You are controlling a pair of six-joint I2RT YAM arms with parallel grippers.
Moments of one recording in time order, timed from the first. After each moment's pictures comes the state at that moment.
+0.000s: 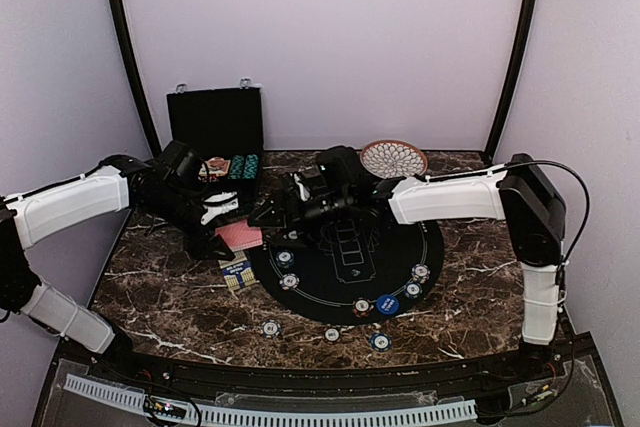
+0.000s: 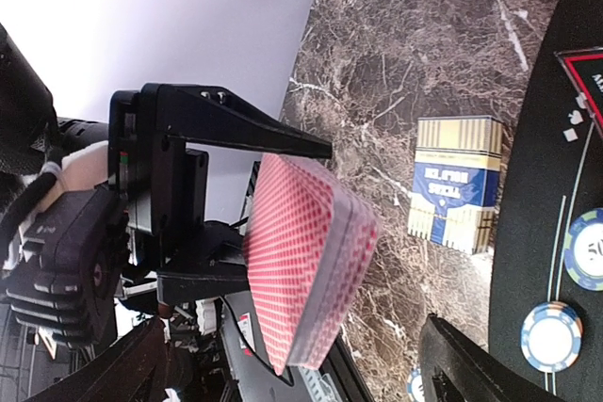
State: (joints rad) left arm -0.48 1.37 1.05 -0.80 0.39 0.74; right arm 0.94 2.02 1.47 0.08 -0.67 0.98
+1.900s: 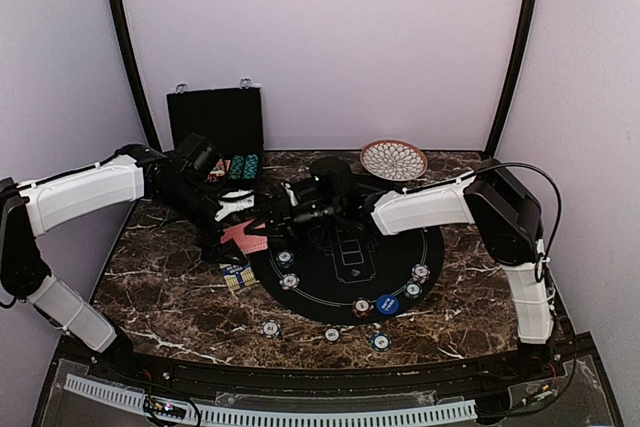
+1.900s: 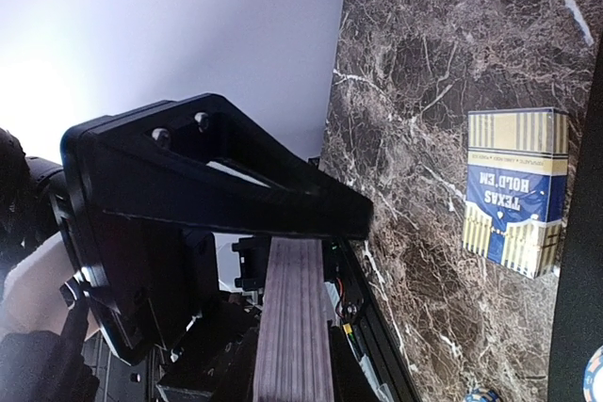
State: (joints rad) left arm -0.55 1.46 1.16 -0.86 0.43 0.78; right arm 0.94 2.17 1.51 0.36 -0.78 1.26
